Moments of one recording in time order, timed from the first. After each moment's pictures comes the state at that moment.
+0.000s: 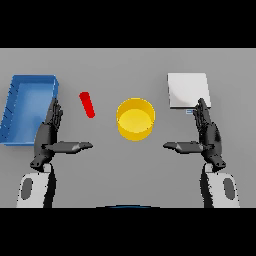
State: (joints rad) left arm 0.00 0.00 0.00 -1.57 0.00 0.00 0.00; right arm 0.00 0.00 0.00 -1.57 0.00 0.00 0.00
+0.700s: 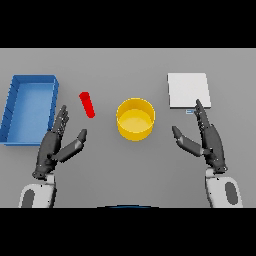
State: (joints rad) left arm 0.11 0.03 -0.13 -1.74 -0.14 -0.01 0.03; right arm 0.05 -0.08 0.08 -1.64 0.16 -0.01 -0.05
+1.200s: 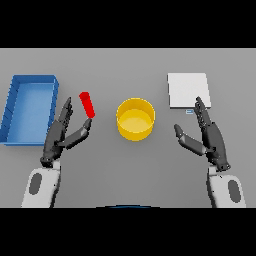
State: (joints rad) left arm -0.05 0.02 -0.09 -1.54 -0.16 0.02 0.06; right arm 0.03 -0.09 0.06 -1.64 0.10 0.04 -0.07
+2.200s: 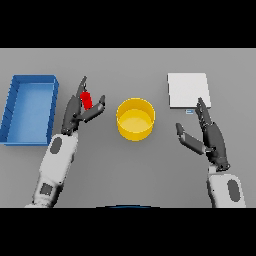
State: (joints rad) left arm -0.48 -0.02 0.04 -0.94 -0.19 0.12 -0.15; right arm 0.02 -0.08 0.05 -1.62 0.11 0.02 -0.05
